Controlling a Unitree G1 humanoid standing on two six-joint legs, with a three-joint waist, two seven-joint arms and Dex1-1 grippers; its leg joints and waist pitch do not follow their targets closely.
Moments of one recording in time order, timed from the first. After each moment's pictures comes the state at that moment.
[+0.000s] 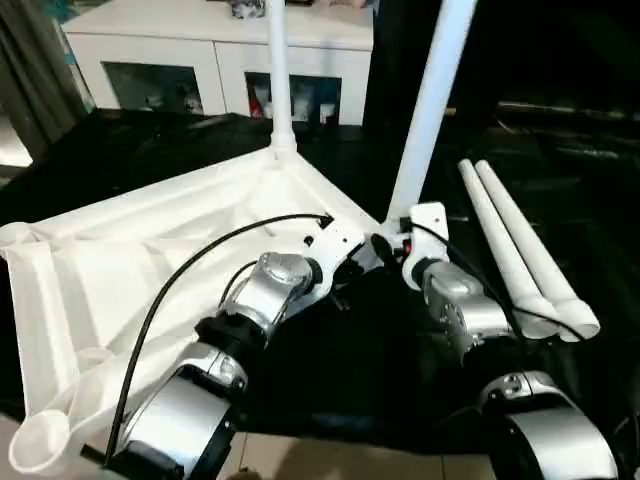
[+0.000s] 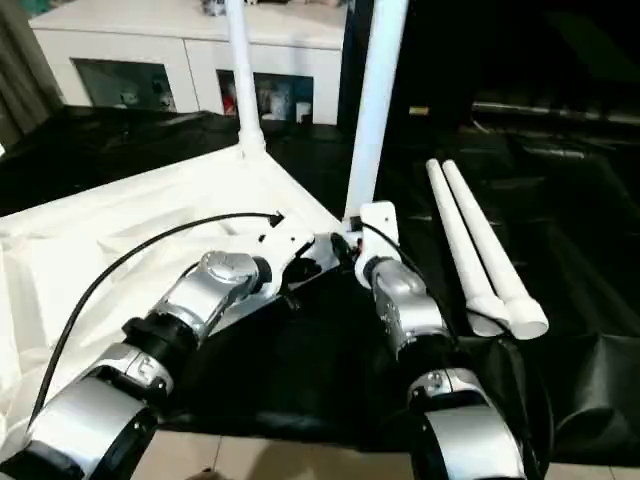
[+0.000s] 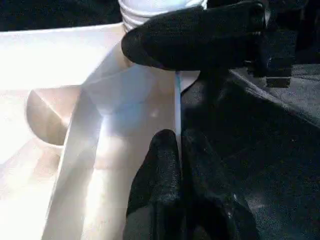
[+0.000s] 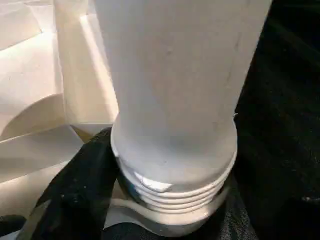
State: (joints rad) left arm -0.78 0.04 -0.28 0.85 0.09 0.25 -0.59; right arm -0.67 -0.09 -0.02 0.88 0.12 0.10 0.16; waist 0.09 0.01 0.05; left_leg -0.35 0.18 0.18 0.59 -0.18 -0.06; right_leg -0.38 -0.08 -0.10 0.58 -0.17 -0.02
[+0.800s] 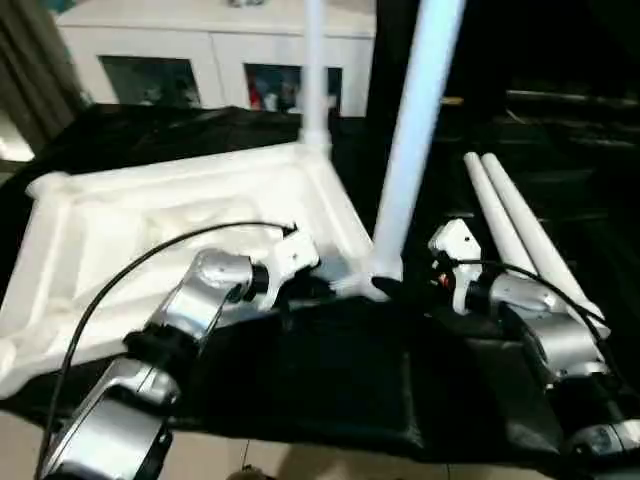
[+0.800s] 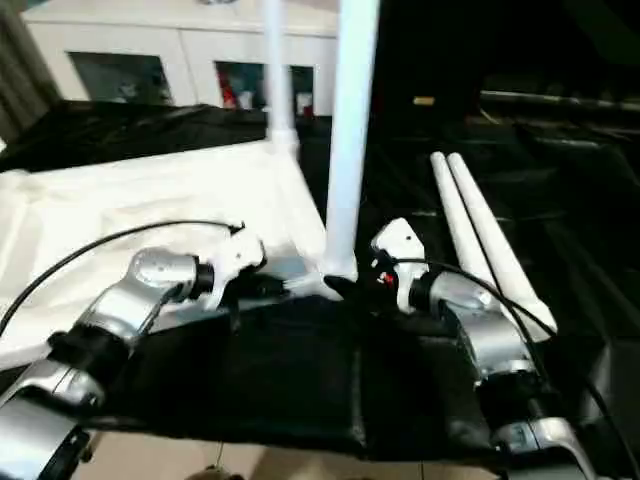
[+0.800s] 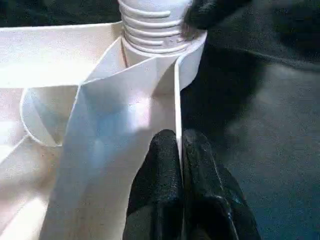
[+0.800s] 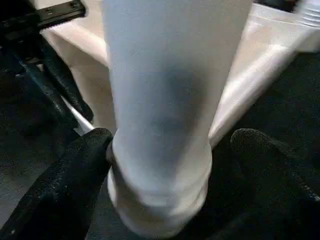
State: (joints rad) left arm -0.63 0.30 -0.32 0.64 0.03 0.07 -1.12; right arm -0.43 -0.42 0.15 0.41 0.18 0.12 0.90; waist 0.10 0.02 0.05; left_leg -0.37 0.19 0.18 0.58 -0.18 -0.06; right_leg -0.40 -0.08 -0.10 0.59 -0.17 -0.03
